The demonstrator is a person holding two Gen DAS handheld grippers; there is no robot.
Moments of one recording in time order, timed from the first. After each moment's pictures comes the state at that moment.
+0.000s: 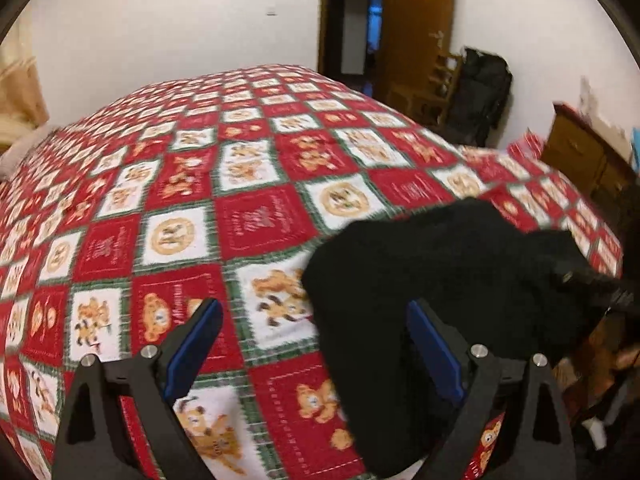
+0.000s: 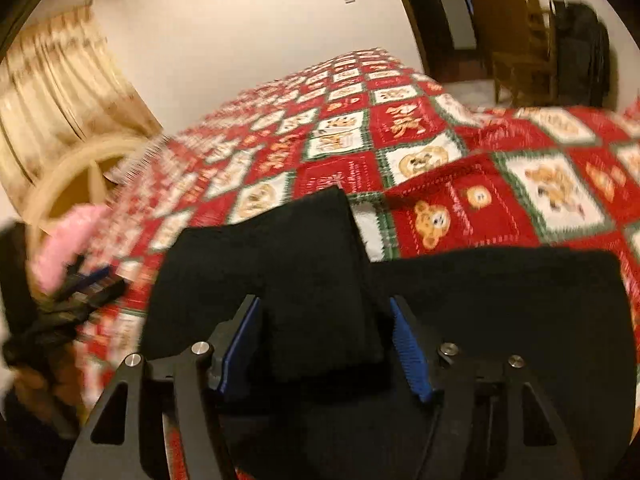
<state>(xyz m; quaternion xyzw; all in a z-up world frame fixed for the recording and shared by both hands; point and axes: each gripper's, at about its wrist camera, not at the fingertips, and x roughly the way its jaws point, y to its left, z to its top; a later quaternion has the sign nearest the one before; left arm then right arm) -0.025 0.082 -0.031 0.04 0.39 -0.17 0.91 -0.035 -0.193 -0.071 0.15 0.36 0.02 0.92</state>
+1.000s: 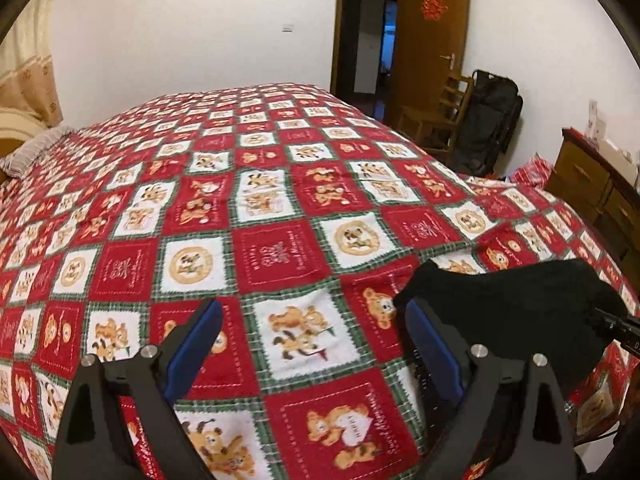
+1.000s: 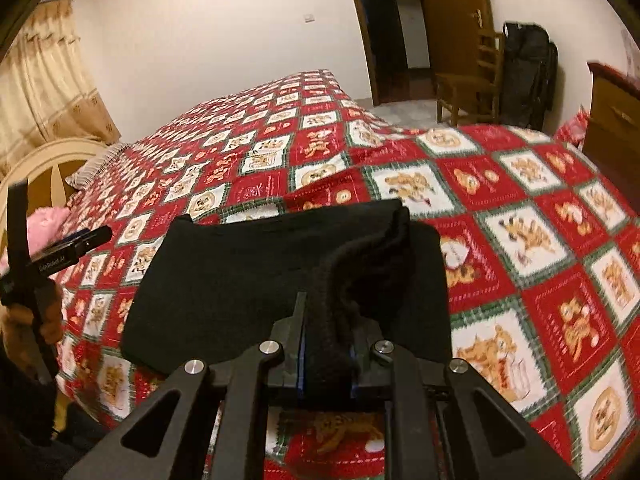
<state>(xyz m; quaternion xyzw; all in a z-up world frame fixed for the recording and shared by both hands) -0.016 0.076 -0.009 0.03 0.36 -0.16 0.92 -0.142 -0.246 -0.035 0.13 0.34 -0.07 0.93</state>
